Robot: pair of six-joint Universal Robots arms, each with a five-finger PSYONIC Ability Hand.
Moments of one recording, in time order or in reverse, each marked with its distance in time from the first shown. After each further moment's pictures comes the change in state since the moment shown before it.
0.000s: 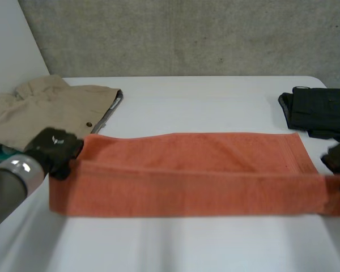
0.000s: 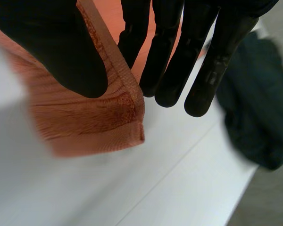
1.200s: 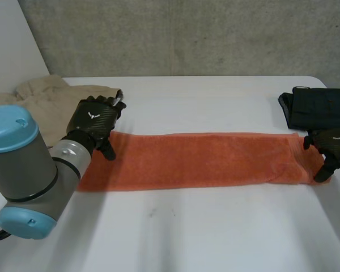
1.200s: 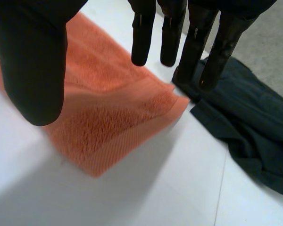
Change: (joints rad) left arm -0.275 -0.145 0.126 0.306 -0.174 -0.316; right arm -0.026 0.169 0.040 -0.417 -0.166 0.459; left_hand -0.935 -0.992 -0.983 -0.995 -0.934; right_hand -0.577 -0.727 -0.694 -0.694 -0.691
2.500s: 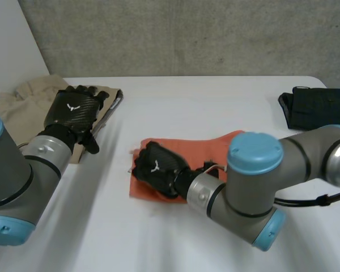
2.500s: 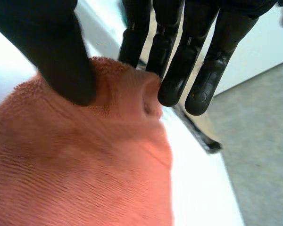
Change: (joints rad) left arm 0.057 0.143 -0.080 -0.001 0.000 0.001; right arm 0.886 0.233 -0.273 -0.200 -0.044 -0.239; left_hand 0.000 0.000 0.000 0.000 0.000; right_hand 0.549 0.703 0.676 0.677 0.673
